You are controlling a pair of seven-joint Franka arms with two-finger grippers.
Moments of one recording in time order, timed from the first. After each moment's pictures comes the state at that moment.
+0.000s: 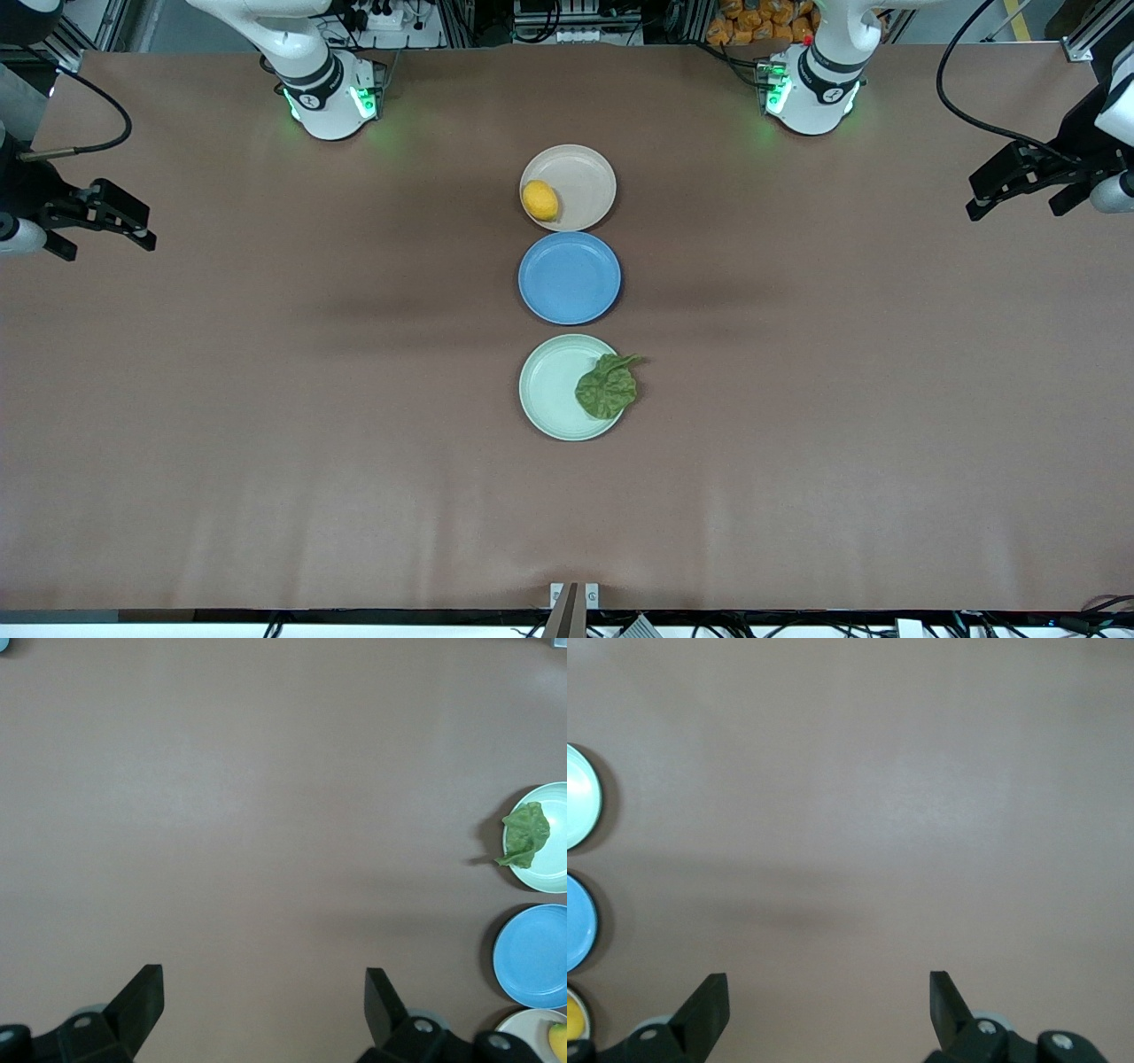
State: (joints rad) left arm -0.07 -0.09 -0.01 -1.62 0.00 1.61 -0.14; right arm -0.07 -0.05 0.05 -1.67 0.03 1.68 -0.15
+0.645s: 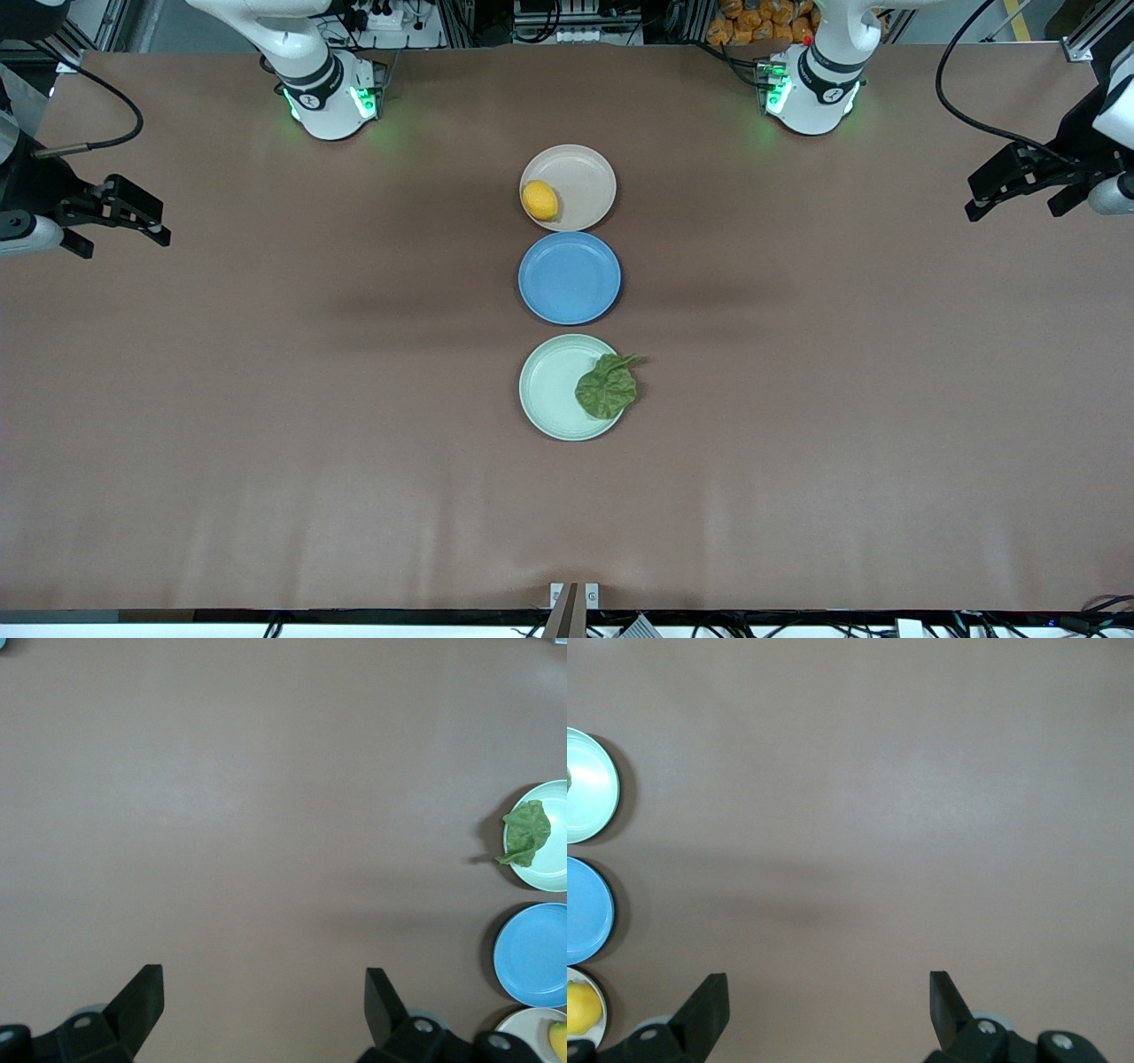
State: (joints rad) left arm -0.07 -0.09 -0.01 -1.62 0.00 1.61 -0.14; right arm -0.06 -0.05 0.05 -1.67 0.05 1.66 -0.15
